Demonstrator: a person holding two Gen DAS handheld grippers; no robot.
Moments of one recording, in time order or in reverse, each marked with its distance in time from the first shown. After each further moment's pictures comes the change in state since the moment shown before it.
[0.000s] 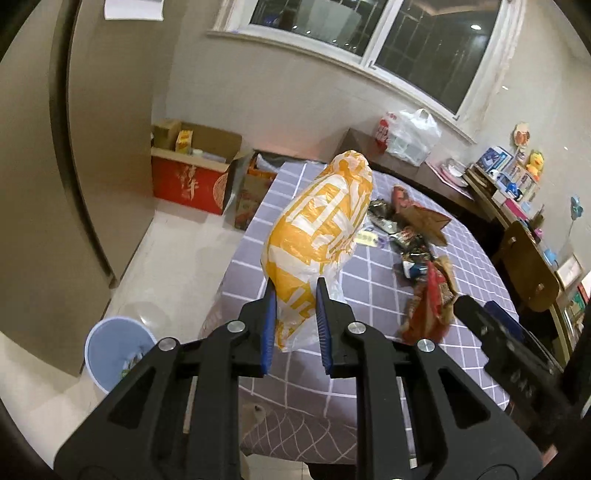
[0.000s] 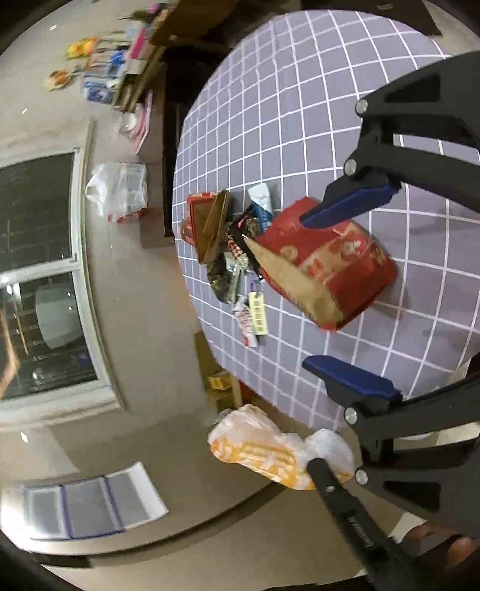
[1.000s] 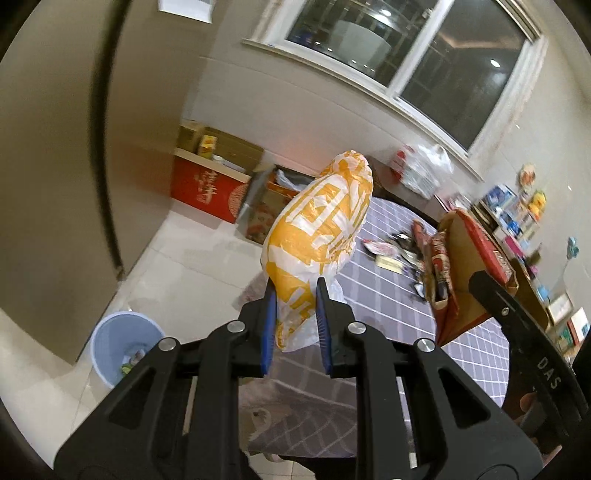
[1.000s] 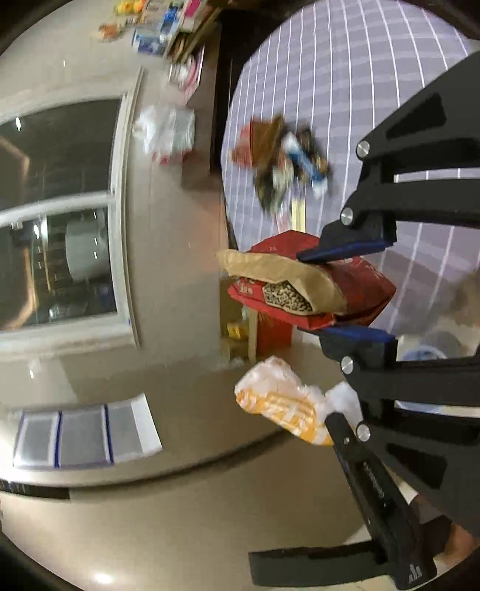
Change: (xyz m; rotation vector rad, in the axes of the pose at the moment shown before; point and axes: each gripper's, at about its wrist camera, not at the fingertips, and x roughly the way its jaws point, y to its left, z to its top) left arm -0.050 0.077 0.001 -0.124 -0.079 0.007; right arm -0.027 0.100 0.013 -0.138 -0.091 0.185
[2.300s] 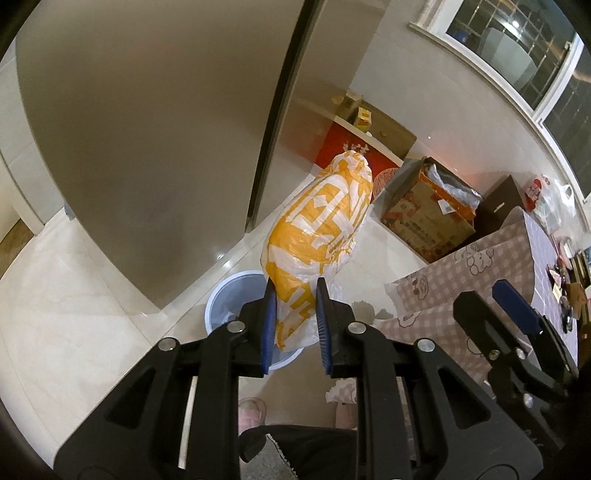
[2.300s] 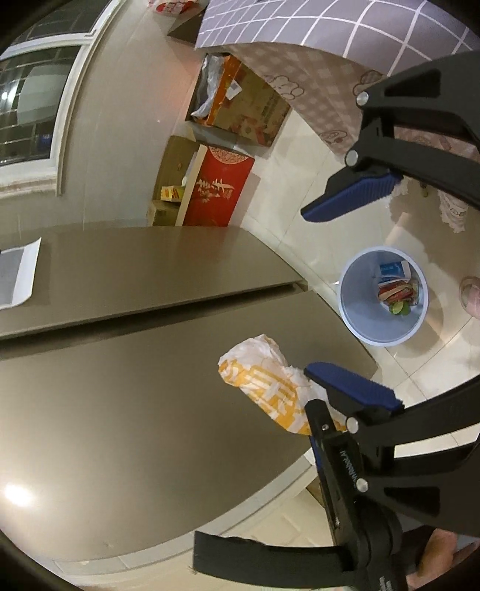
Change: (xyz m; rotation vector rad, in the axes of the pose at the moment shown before) left arm 0.008 0.216 -0.024 -0.248 0.108 0.394; right arm 0.154 0.193 -0.083 -0.247 0.260 0.350
